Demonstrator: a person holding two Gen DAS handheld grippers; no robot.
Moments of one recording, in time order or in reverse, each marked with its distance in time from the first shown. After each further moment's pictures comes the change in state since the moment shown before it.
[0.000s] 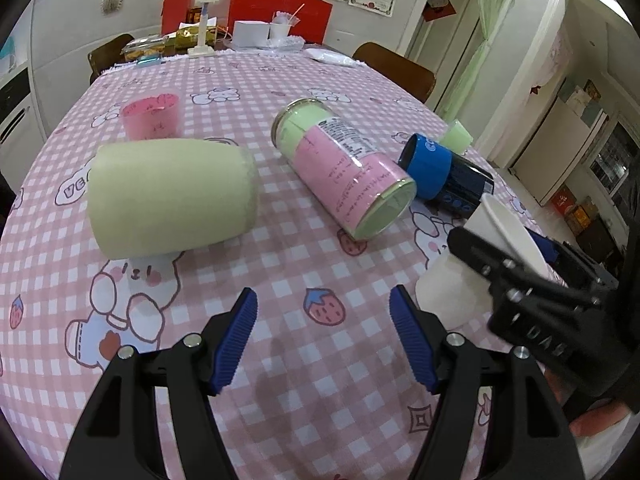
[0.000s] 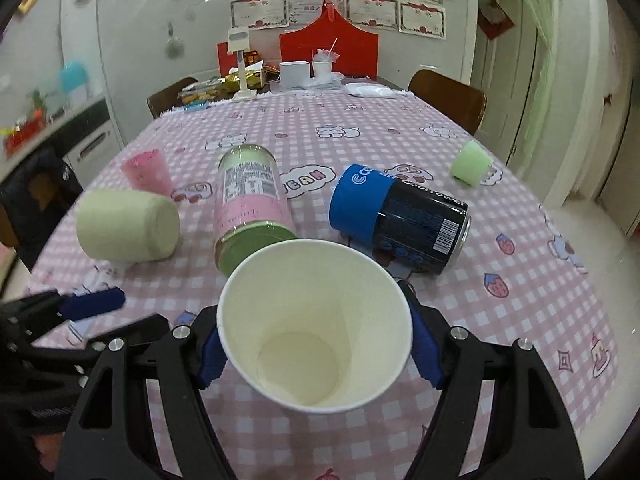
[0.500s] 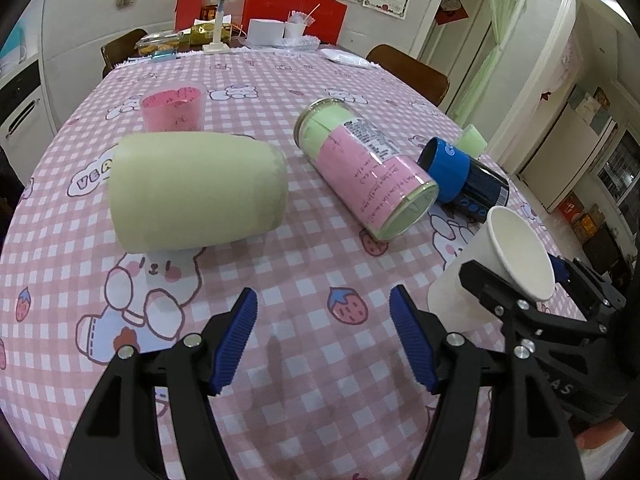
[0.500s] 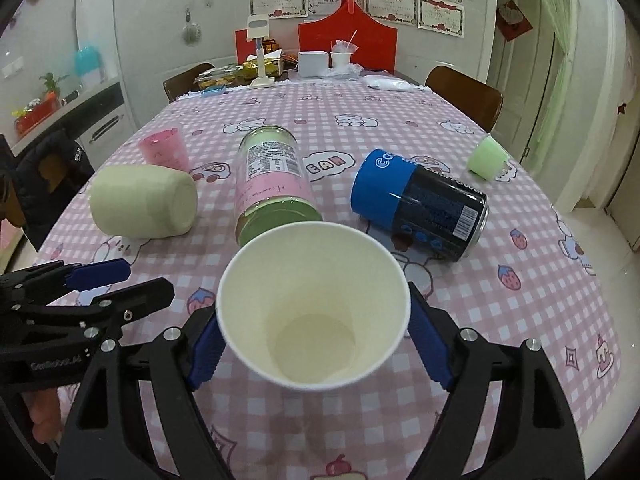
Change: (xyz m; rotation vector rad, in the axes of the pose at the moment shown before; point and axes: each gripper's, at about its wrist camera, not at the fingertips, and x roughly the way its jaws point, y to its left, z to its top) left arm -0.003 0.009 -0.001 -0.021 -0.004 0.032; right arm -0.003 0.010 -0.006 -0.027 0.032 0.052
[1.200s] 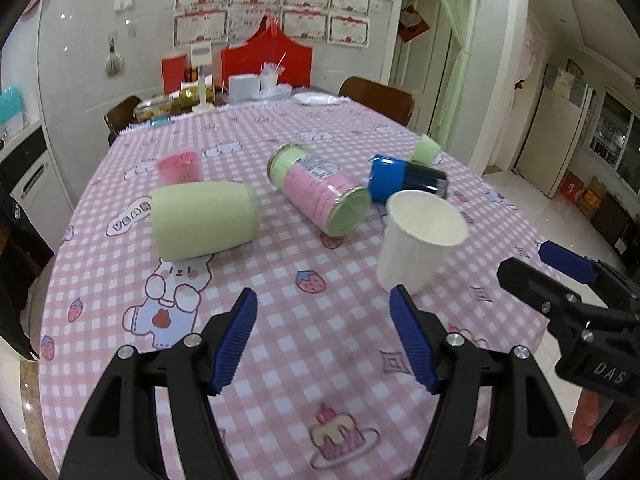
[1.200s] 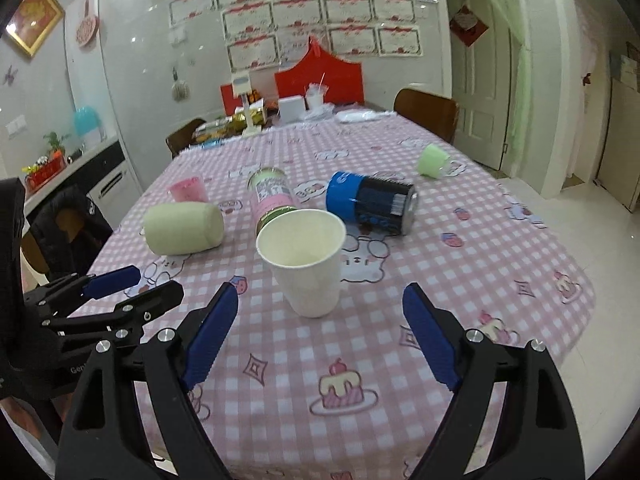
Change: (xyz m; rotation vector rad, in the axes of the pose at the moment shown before) left arm -0.087 -0.052 -0.046 0.161 -0.159 0.052; right arm -0.114 -0.006 -0.051 0.151 -0.159 -0.002
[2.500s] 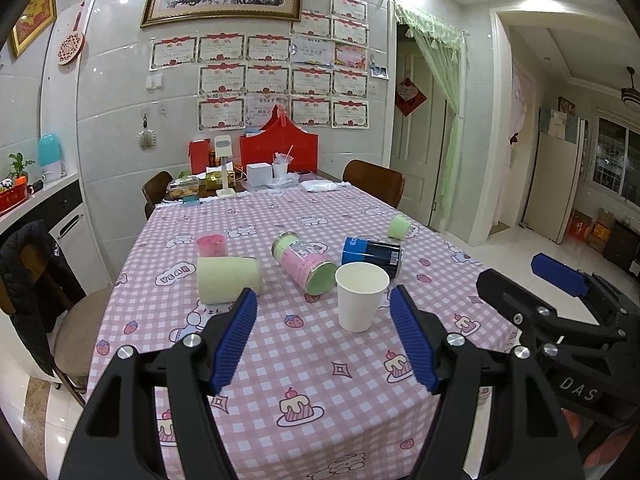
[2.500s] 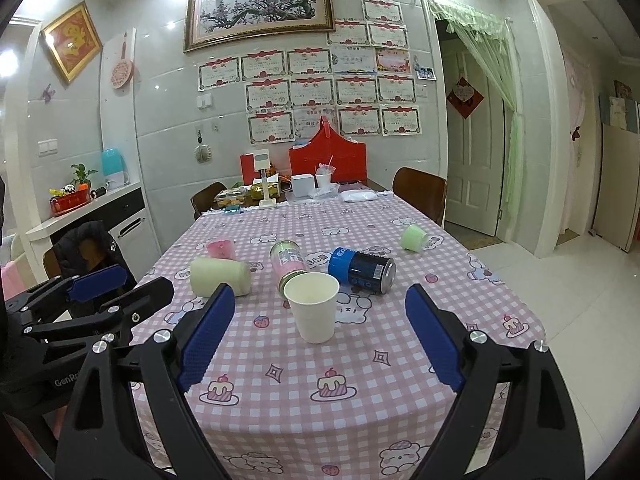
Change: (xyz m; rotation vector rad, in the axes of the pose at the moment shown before) left arm -0.138 -0.061 -0.019 0.010 -0.287 0.085; right arm -0.114 0.002 -0.011 -0.060 -0.263 0.017
